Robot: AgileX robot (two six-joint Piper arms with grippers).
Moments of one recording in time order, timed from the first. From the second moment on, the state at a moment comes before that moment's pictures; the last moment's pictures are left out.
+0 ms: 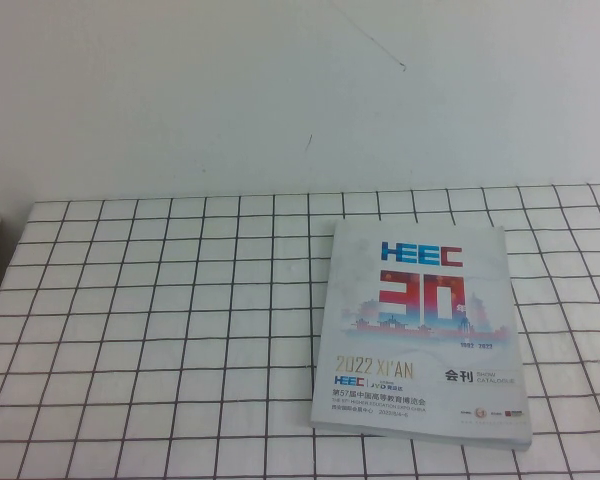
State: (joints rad) right arm 0.27 0.06 -0.33 -0.20 0.72 -0.03; left arm -0.10 -0.01 0.02 -0.08 0.35 0.08
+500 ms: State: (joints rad) right arm 0.27 0.06 -0.33 -0.20 0.72 -0.03; left arm -0.10 -0.01 0.02 -0.07 0.35 -0.02
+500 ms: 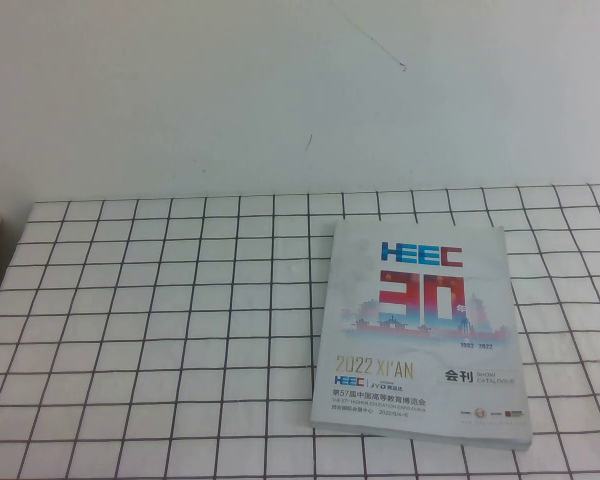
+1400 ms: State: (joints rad) right arm 0.27 0.06 -0.33 -0.20 0.72 -0.03; left arm -0.10 -0.01 0.02 -0.06 0.35 0.01
